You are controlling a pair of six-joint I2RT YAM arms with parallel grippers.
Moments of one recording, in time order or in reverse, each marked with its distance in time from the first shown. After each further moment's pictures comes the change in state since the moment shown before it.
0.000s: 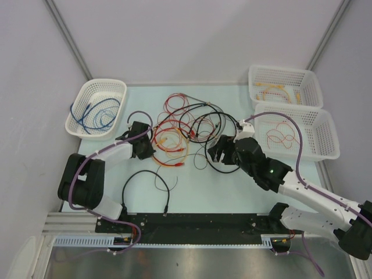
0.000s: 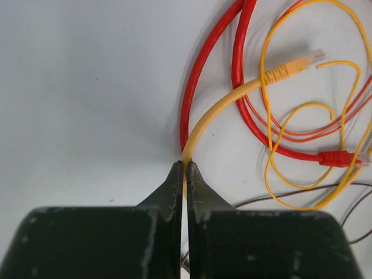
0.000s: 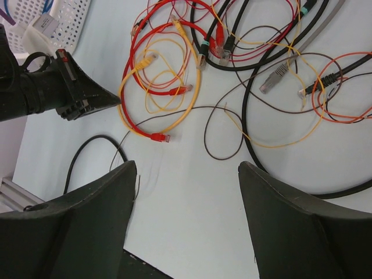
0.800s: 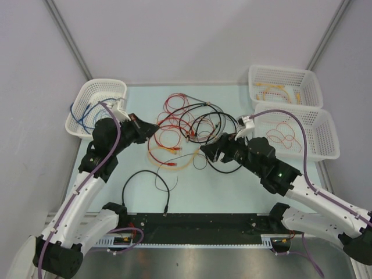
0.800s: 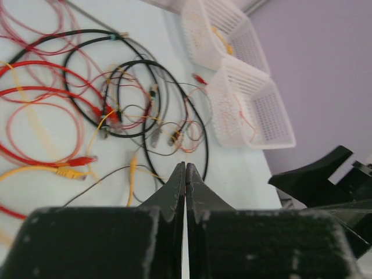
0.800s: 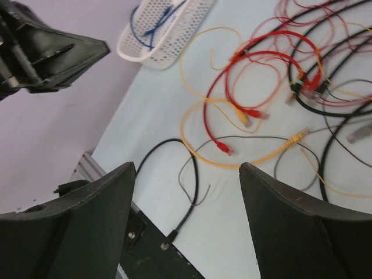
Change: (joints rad) left arm -0.017 -0.669 0.070 0.079 0.385 -0.031; right arm 0.018 -0.097 0.015 0.160 -0.187 -0.060
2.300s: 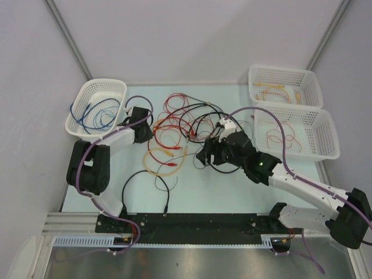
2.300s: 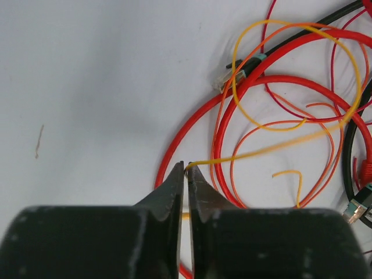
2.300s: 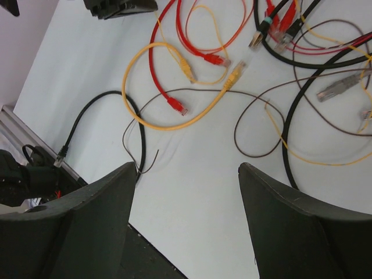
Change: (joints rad) left arm 0.060 0.826 0.156 -0.059 -0.502 0.051; right arm -0.006 0.247 0.055 -0.097 -0.056 -0.116
